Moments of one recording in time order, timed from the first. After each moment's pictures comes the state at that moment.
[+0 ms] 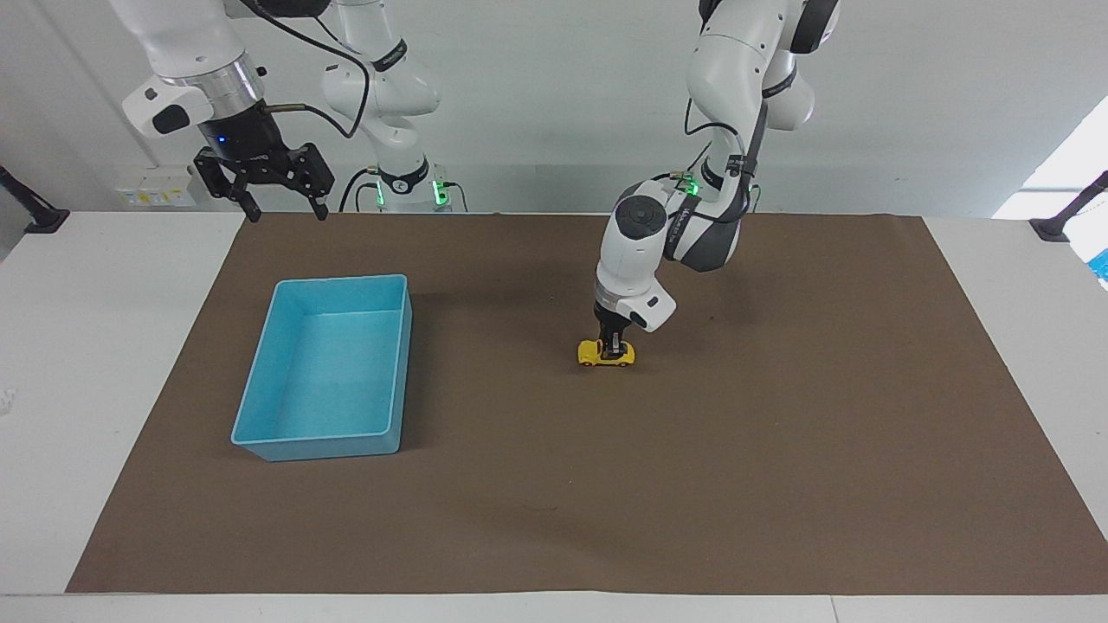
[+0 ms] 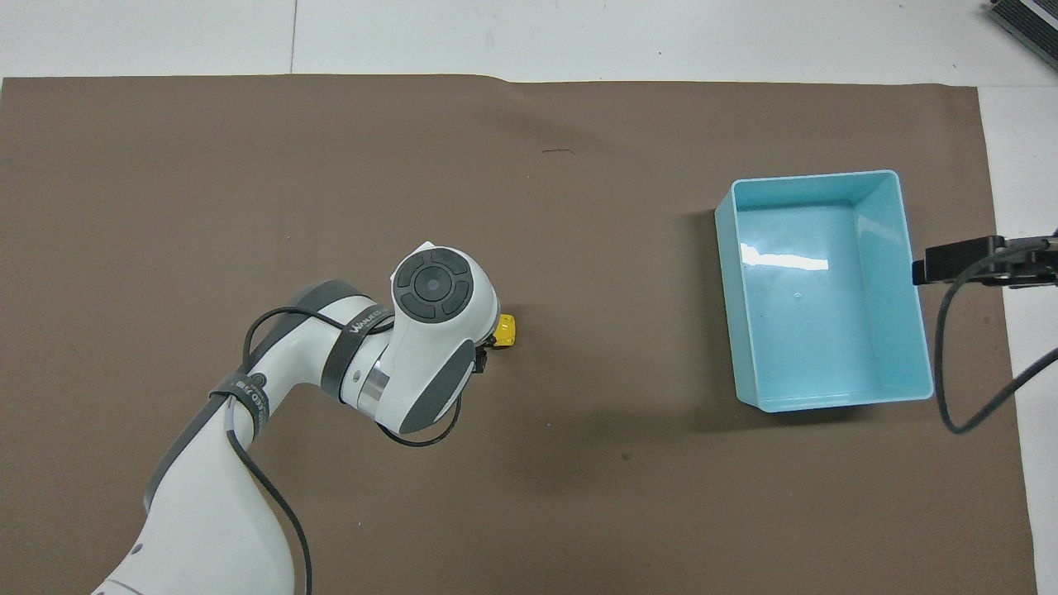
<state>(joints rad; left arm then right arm) -0.58 0.36 -0.05 -1.88 -0.04 2.28 -2.12 -0.02 -0.07 0.00 -1.59 0.06 1.59 0.03</state>
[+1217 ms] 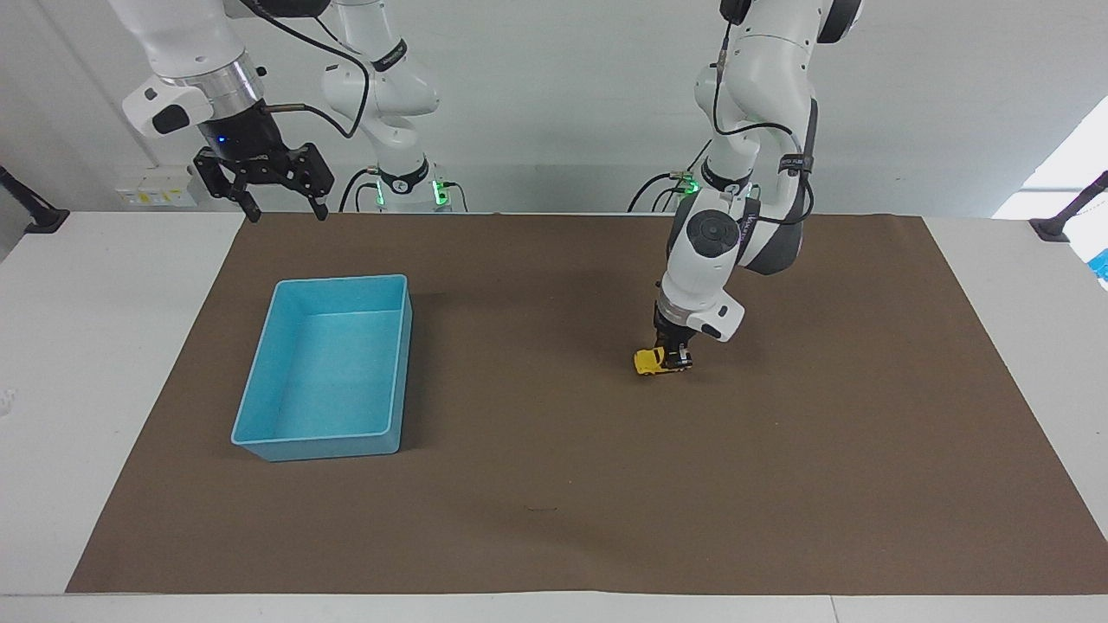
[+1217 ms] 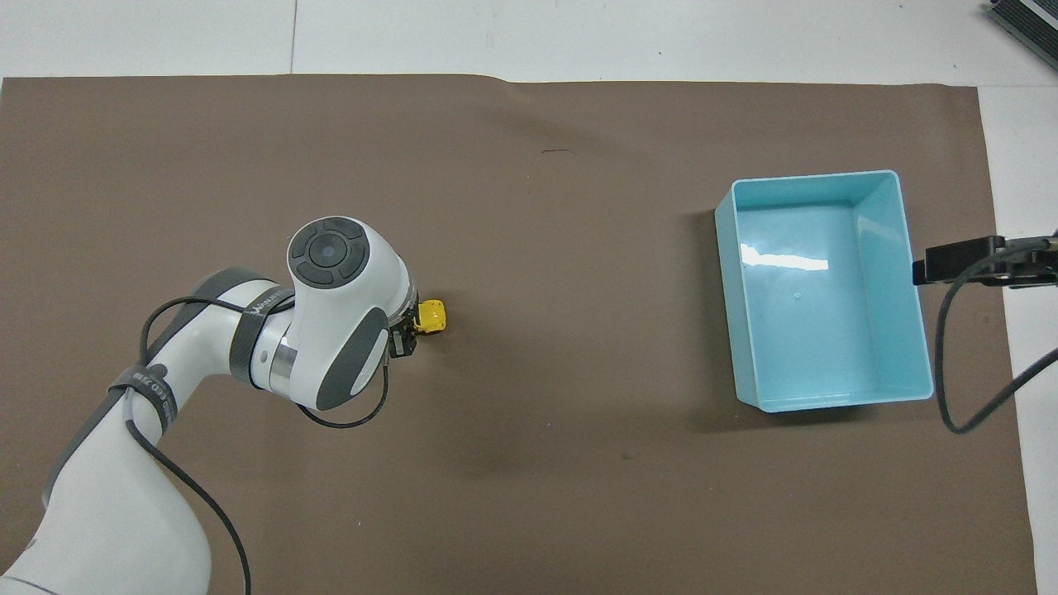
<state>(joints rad) -0.42 0.31 -0.04 -1.96 0.00 2.24 -2.12 -0.02 -0.07 0.00 -1.59 0.06 1.59 0.03</state>
